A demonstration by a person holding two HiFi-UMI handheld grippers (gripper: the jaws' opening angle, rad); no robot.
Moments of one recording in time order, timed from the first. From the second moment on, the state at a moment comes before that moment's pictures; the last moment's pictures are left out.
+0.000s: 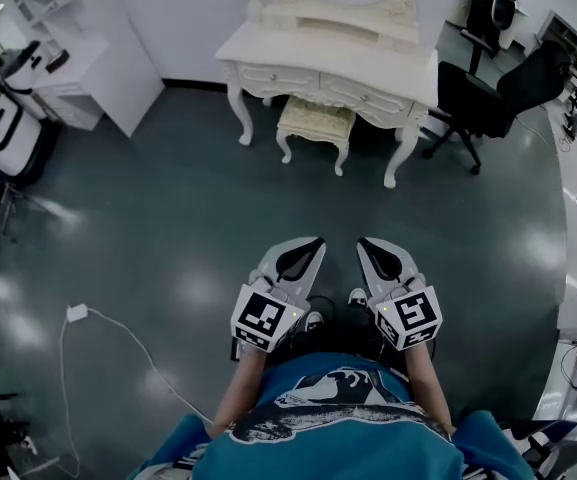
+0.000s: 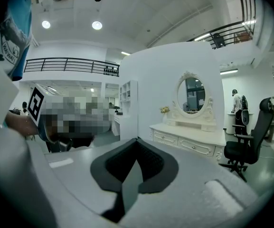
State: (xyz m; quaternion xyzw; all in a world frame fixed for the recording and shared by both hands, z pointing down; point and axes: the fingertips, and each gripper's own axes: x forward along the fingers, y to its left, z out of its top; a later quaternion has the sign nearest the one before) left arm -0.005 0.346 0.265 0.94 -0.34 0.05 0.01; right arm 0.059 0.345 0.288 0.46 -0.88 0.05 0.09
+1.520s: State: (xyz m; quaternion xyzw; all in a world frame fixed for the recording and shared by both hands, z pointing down) left arm 0.120 0.084 0.277 0.89 -0.44 0.07 0.06; right arm 0.217 0.063 0.297 0.40 -0.91 0.08 0.07
